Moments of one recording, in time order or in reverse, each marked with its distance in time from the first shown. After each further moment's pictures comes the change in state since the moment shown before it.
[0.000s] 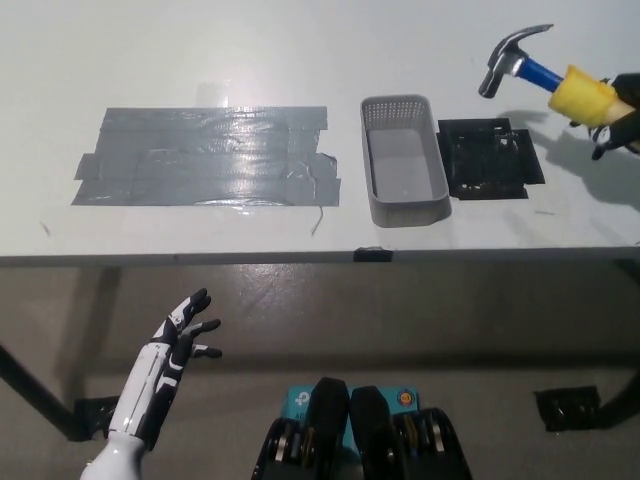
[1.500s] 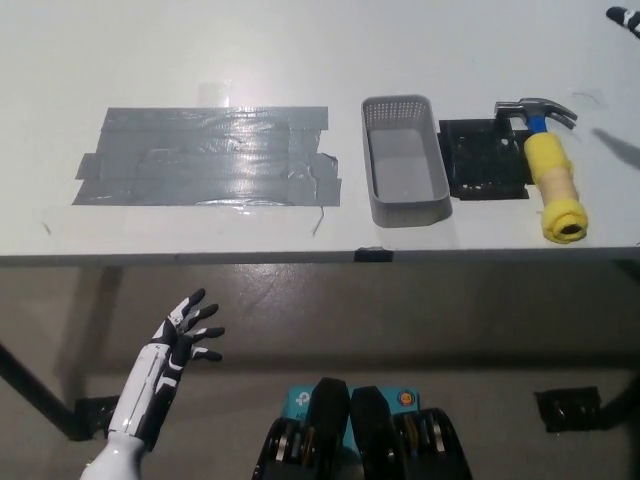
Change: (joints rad) left_arm 0.001 -0.001 0.001 0.002 0.000 0.004 0.000; right_arm 0.204 0.183 -0.505 -0.407 0.149 -0.283 -0.657
